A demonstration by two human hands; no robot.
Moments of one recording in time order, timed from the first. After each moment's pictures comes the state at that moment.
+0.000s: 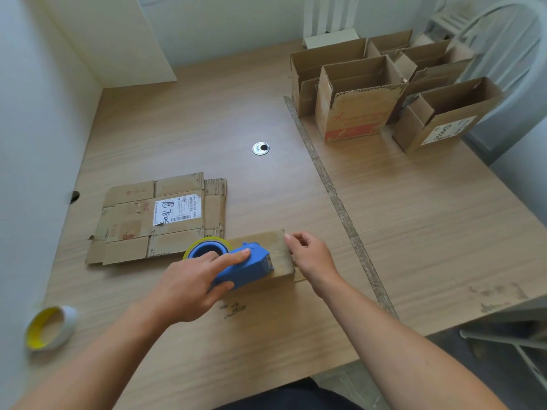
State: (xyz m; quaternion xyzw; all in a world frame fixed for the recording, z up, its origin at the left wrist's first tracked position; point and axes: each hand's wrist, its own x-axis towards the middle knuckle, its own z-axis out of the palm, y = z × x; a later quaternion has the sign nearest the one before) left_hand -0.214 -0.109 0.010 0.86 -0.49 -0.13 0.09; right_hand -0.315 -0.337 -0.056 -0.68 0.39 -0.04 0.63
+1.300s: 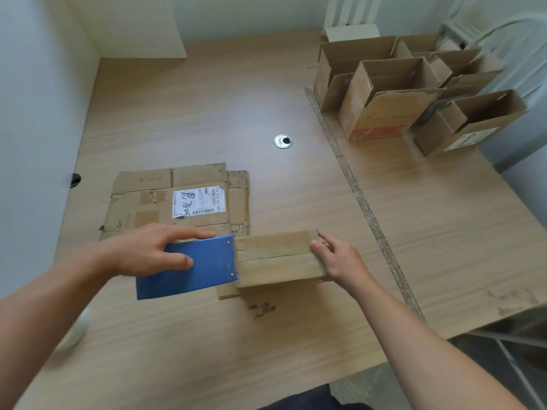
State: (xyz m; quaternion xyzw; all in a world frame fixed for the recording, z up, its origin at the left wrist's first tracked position) left_hand -0.080 -0.033 0.058 0.81 -0.39 -0.42 0.14; right_hand -0.301 -0.317 -0.053 -0.76 0.38 0.03 0.52
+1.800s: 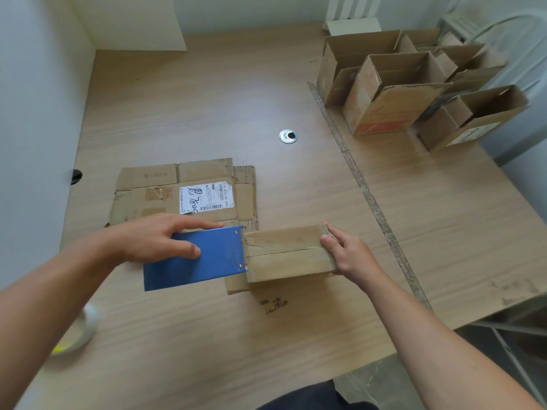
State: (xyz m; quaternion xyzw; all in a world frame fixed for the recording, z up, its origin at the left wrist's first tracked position) left_hand -0.059 -0.025 0.061 0.79 -0.39 -0.45 0.15; right_hand -0.298 -0.310 -0.049 -0.76 0.38 0.03 0.52
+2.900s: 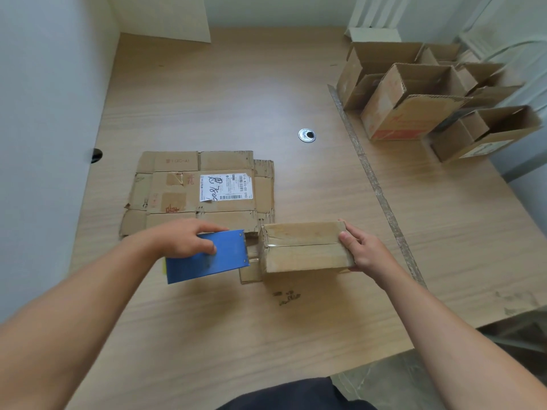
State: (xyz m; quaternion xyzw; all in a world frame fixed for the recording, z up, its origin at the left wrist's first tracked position) left_hand -0.058 -0.004 -0.001 0.84 -0.30 -0.44 0.10; right_hand -0.293 -0.302 -0.037 -0.76 0.39 0.04 0.51
